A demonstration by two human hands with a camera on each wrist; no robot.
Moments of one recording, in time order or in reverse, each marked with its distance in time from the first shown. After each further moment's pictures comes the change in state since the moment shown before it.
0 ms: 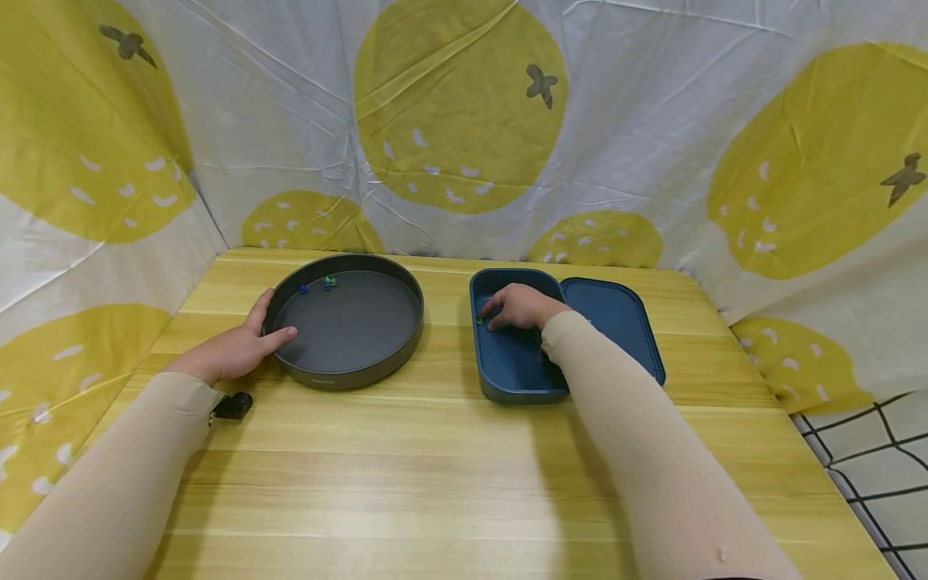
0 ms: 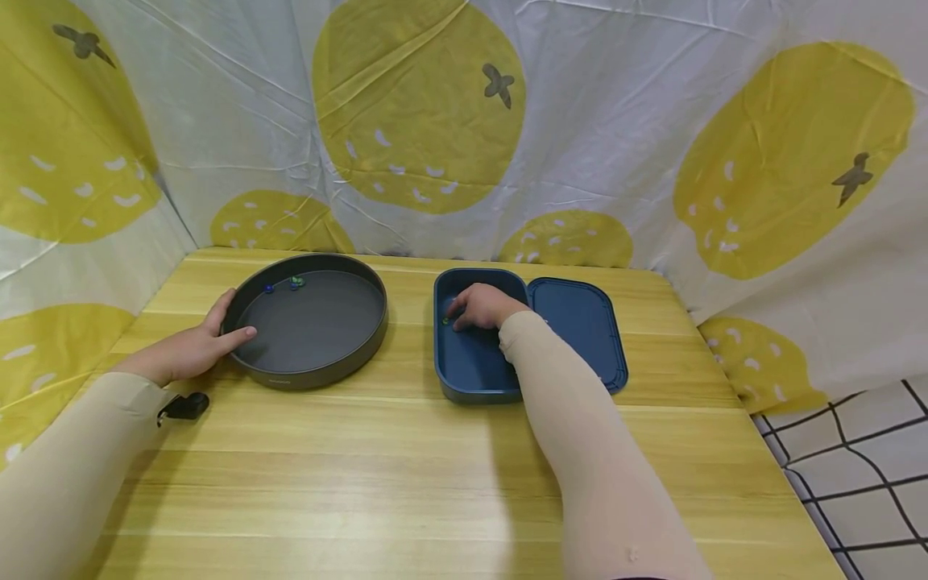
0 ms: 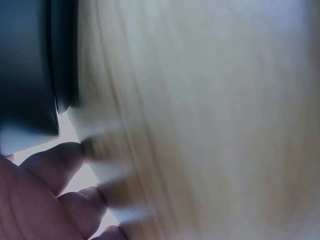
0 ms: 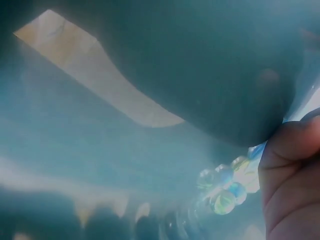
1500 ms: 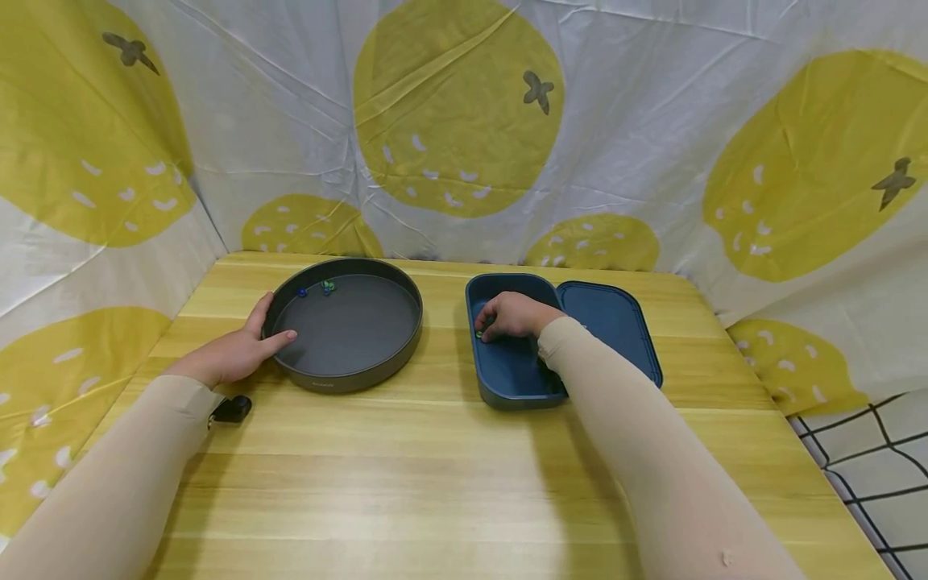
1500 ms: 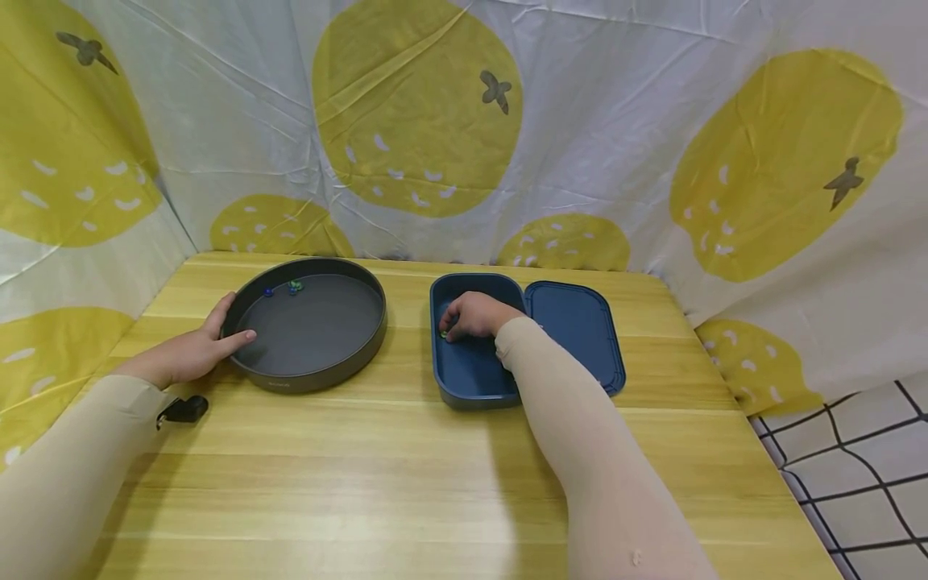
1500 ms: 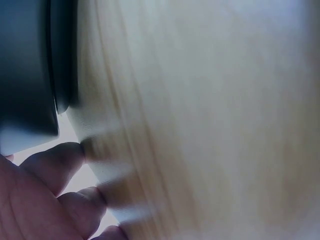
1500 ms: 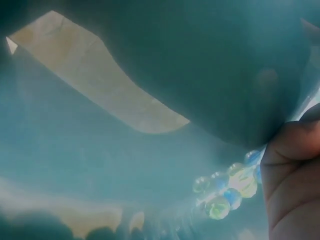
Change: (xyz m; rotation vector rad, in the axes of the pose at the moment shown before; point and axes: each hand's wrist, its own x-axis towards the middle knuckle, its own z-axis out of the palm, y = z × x) left_hand 0.000 0.002 0.001 -0.017 0.004 0.010; right_hand -0.010 -0.015 0.005 0.064 -0.026 -0.012
